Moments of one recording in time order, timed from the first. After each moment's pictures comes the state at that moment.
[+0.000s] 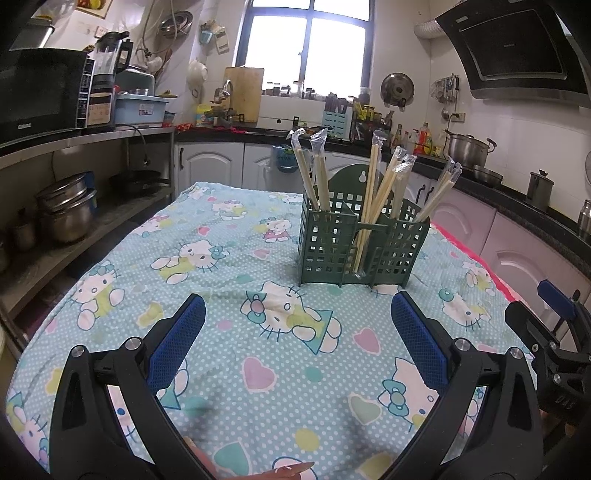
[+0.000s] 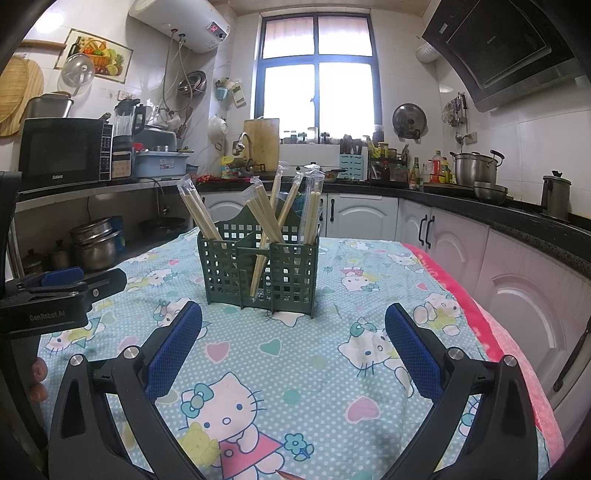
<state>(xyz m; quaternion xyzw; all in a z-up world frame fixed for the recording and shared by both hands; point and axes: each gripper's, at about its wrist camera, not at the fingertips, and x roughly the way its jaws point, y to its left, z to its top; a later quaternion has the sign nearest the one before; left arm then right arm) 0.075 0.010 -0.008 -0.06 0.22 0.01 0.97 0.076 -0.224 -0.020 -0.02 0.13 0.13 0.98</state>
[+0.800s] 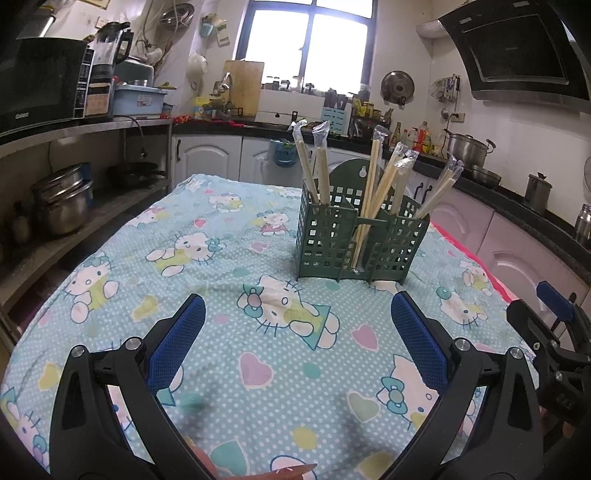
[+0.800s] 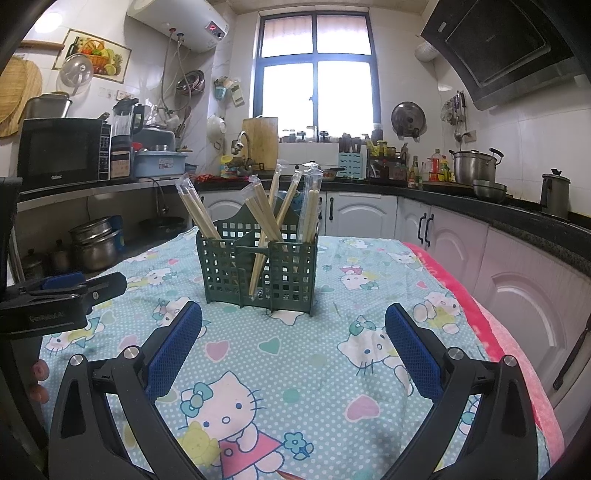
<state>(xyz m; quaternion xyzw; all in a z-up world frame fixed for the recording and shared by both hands) 0.077 0.013 -0.014 -0.07 0.23 0.00 0.97 0.076 -0.224 -0.022 -0.02 0.13 0.13 0.98</state>
